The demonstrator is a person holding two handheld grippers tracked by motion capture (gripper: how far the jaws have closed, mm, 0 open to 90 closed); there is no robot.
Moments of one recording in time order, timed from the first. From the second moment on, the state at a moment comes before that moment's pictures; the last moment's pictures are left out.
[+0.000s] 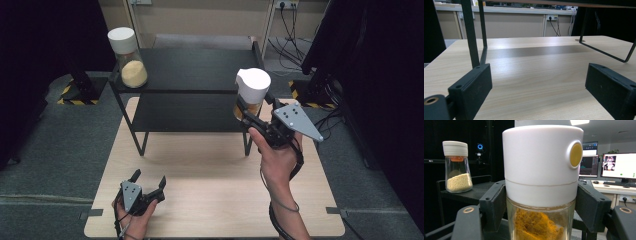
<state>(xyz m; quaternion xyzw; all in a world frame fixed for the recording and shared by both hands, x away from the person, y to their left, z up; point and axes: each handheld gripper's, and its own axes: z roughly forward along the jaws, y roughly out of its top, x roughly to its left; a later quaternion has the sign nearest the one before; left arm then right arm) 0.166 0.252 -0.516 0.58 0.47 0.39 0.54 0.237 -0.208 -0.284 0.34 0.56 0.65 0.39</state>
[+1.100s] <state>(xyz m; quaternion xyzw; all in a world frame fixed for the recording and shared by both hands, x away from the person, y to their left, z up) 0.166 0.252 -0.516 0.58 0.48 0.39 0.54 0.264 -0.193 -0.247 0.35 0.55 0.65 0.40</state>
